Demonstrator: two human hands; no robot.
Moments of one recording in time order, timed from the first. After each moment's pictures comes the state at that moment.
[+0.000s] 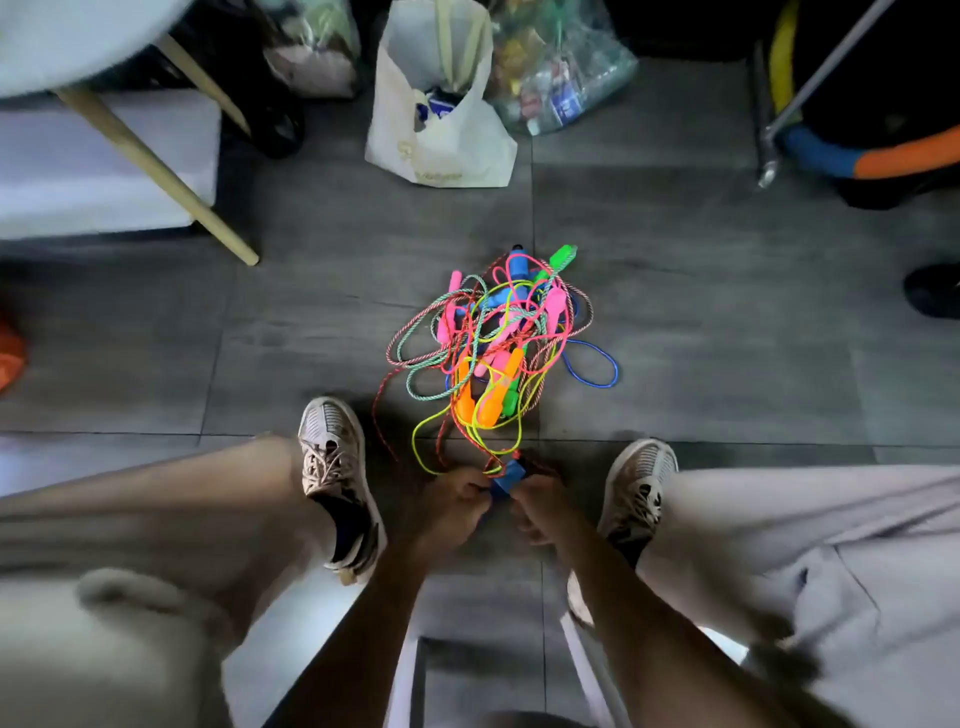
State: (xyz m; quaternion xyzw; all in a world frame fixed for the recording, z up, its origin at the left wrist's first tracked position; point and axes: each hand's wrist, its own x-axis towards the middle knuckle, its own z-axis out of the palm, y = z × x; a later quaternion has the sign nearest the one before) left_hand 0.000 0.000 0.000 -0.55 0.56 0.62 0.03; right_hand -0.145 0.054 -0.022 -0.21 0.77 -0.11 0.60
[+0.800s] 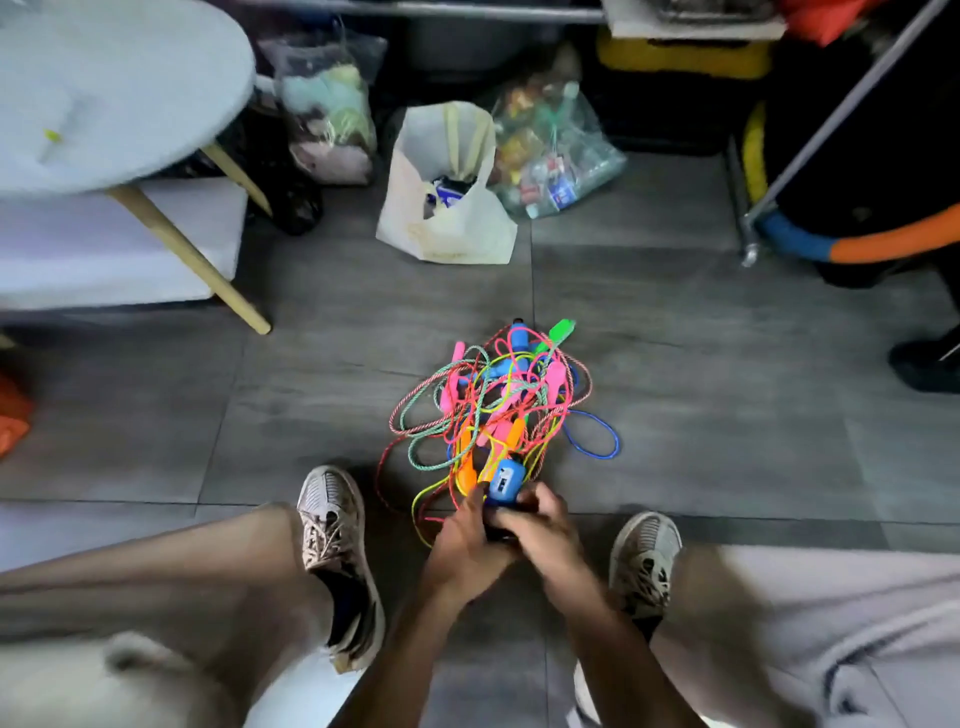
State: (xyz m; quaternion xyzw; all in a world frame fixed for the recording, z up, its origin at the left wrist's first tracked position) left_hand -0.034 -0.032 0.059 -0.54 0.63 0.55 -0.04; right_hand -0.137 0.002 0.029 -0.13 0.73 -0.41 0.53
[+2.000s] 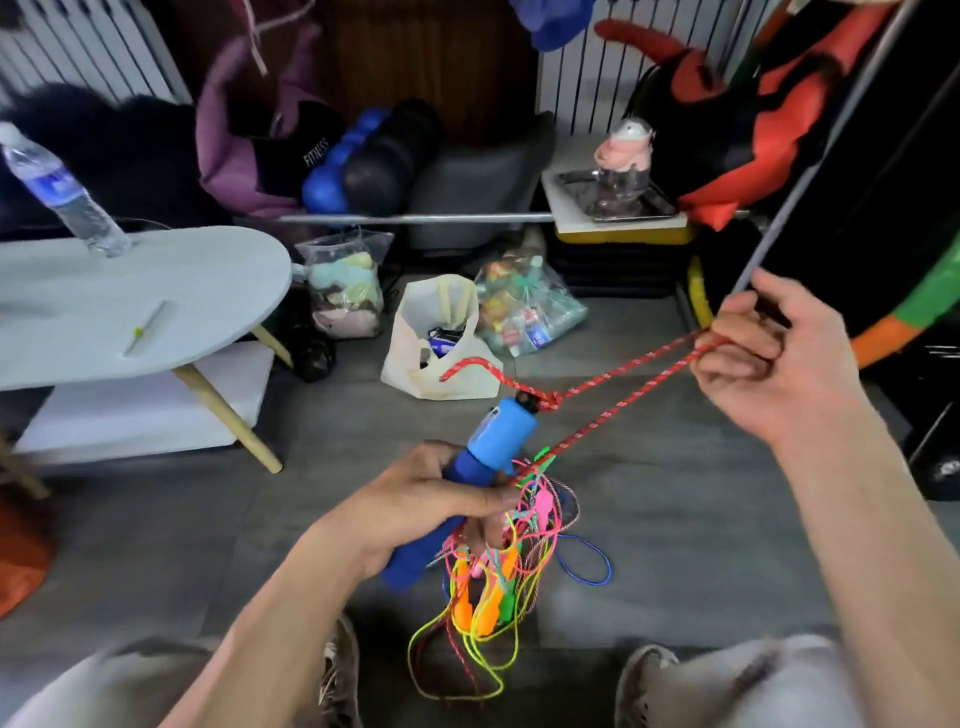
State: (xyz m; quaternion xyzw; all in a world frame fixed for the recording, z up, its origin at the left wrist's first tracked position) left_hand -0.058 -0.123 0.301 -0.35 0.60 0.71 -0.10; right_hand -0.334 -0.070 0.351 -0.07 0.41 -0.73 0.54
